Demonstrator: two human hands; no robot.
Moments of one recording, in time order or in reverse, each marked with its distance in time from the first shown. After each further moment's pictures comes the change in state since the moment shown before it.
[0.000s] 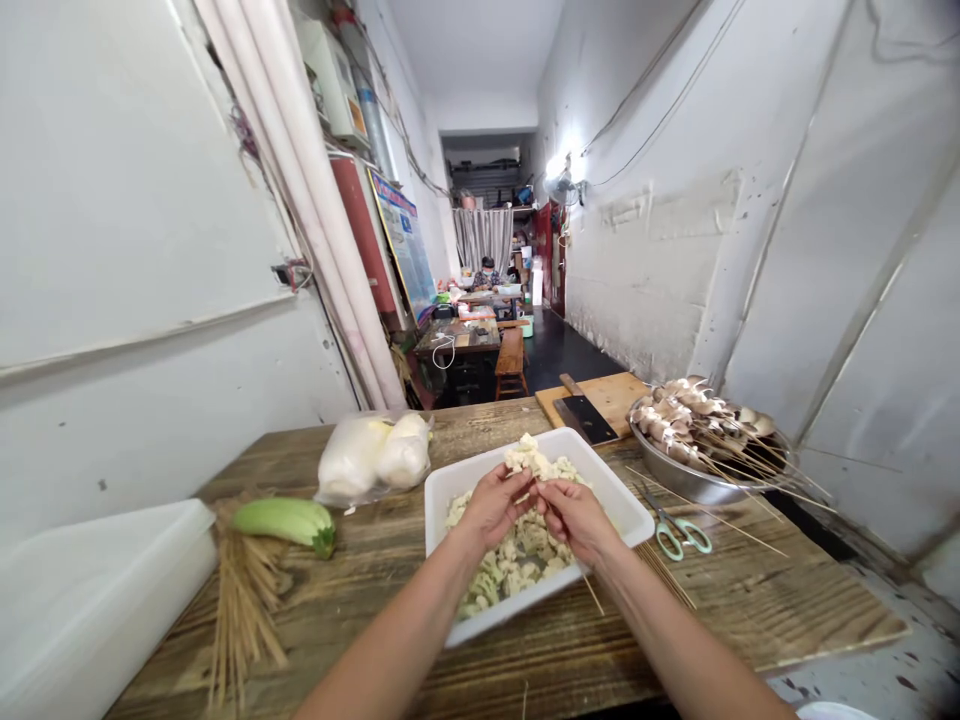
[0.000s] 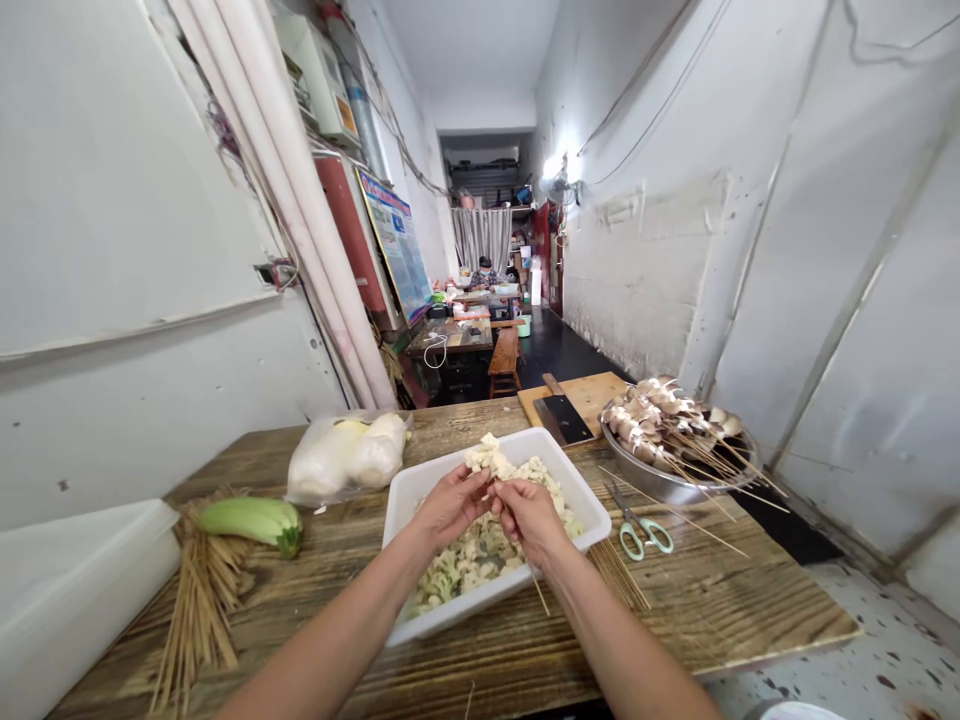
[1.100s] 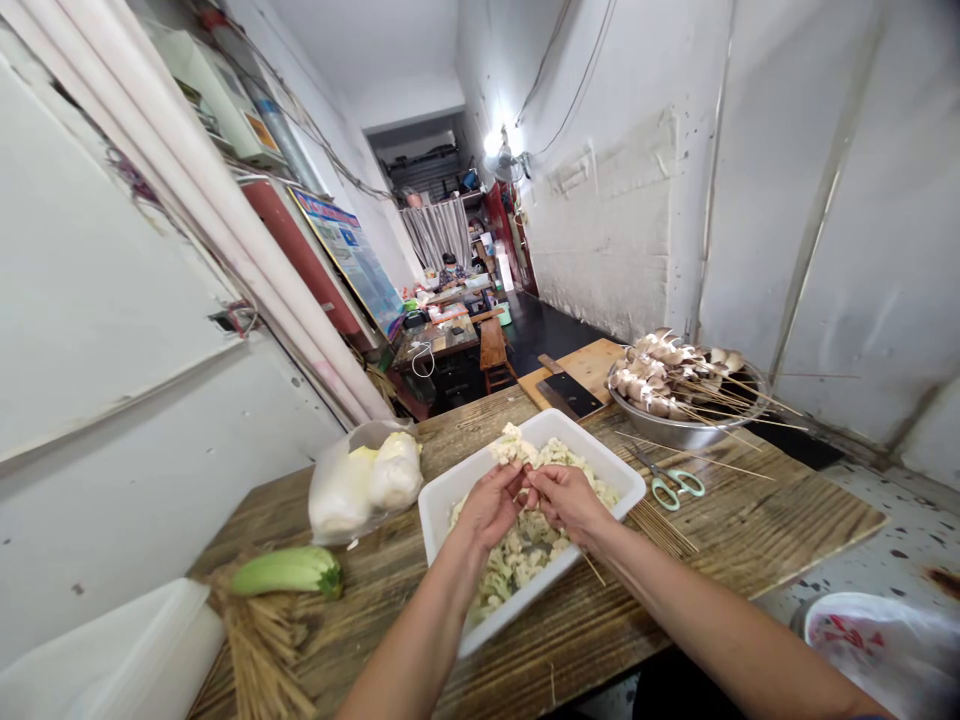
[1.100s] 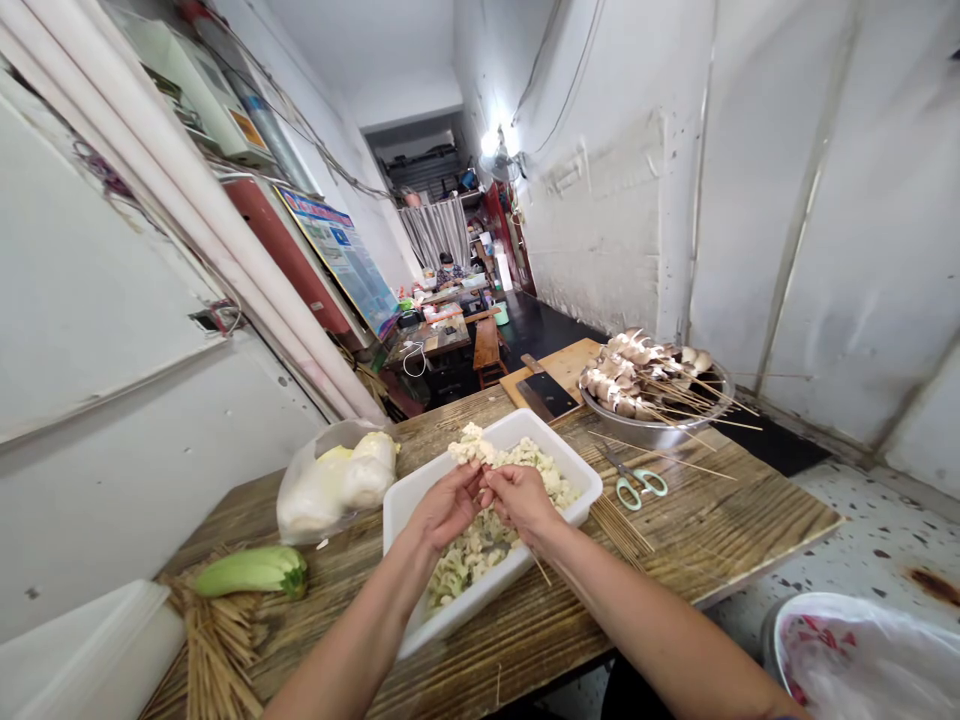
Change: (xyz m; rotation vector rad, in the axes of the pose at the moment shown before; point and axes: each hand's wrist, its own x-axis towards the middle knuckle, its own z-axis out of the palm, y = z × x) left_hand 0.005 -0.001 0.003 -0.023 -0.010 -0.149; right_hand -0.001 0.007 0.007 0.065 0.092 -0.038
